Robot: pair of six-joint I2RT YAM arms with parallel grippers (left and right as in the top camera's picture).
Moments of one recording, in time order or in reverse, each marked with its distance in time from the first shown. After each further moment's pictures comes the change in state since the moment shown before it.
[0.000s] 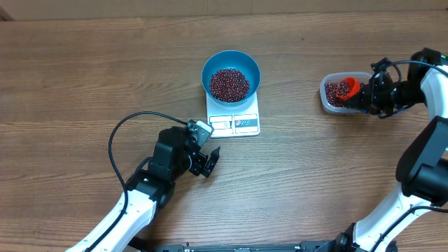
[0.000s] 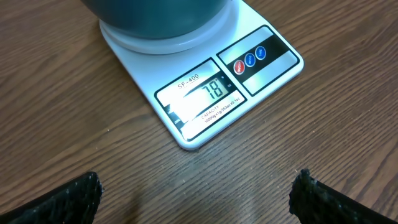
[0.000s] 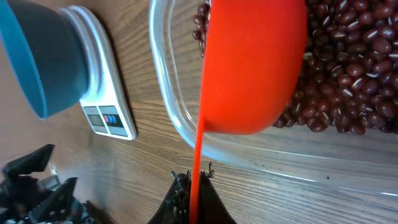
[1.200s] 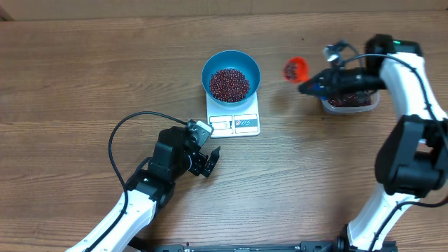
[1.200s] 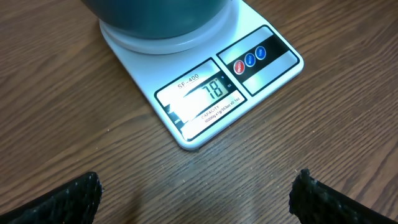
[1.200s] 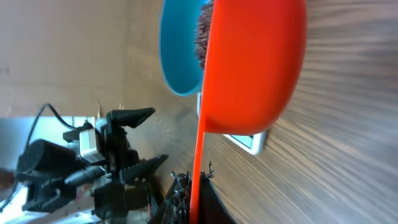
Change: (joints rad) left arm 0.000 0.000 0.000 0.000 0.000 0.000; right arm 0.278 0.000 0.057 -0.036 -0.372 -0.134
